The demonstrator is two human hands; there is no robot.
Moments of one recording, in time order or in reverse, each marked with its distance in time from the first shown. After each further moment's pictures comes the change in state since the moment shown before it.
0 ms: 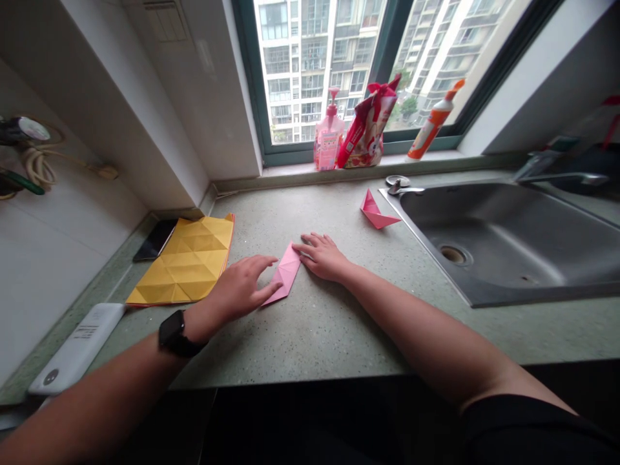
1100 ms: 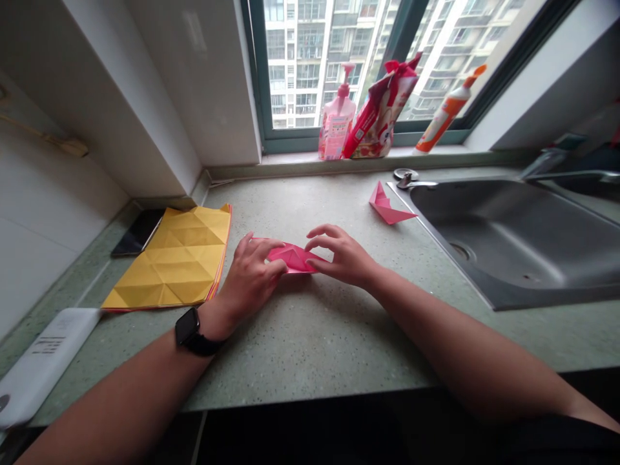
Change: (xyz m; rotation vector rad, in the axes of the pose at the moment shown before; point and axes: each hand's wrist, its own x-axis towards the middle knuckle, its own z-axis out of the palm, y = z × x) left_hand 0.015 -0.012 0.024 0.168 0.247 0.206; right_hand -0.022 -0.009 -0.031 0.245 0.276 -0.231
